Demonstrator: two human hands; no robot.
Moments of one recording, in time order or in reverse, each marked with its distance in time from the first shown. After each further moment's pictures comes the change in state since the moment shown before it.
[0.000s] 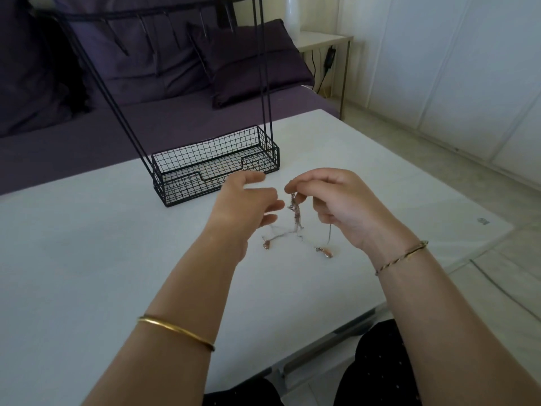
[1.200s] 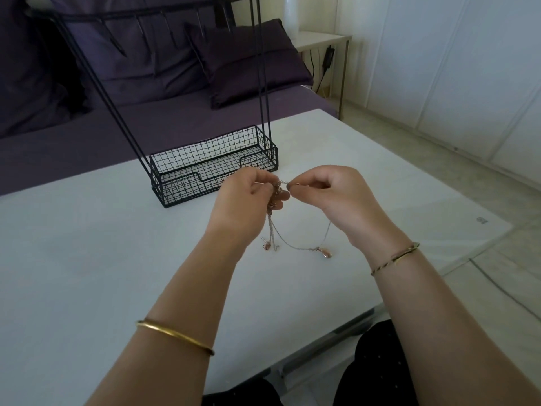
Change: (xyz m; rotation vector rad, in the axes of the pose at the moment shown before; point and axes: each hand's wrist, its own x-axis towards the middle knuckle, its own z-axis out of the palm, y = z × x) left_hand 0.000 -0.002 0.003 0.231 0.008 0.249; right_hand 0.002 0.005 0.002 -0.226 0.132 -0.150
